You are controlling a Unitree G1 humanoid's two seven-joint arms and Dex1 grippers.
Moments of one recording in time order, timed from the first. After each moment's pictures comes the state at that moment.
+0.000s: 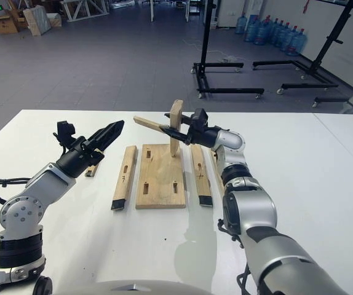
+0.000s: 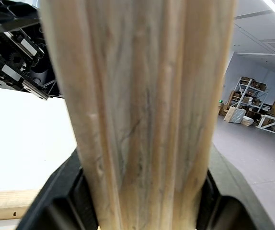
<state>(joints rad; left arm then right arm) -0.20 0.29 0.23 -0.34 -1.16 0.74 -0.20 -0.94 -0.22 -0.14 1.19 0.27 -0.54 1.31</state>
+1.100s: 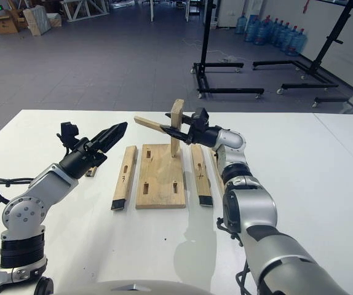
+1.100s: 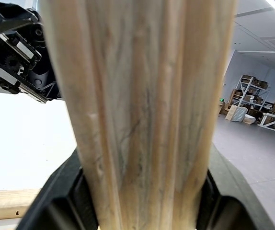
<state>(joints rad) -0.20 0.28 0.21 -0.35 -1.15 0.74 -0.21 -0.95 -0.22 -0.16 1.20 0.25 -0.54 1.33</state>
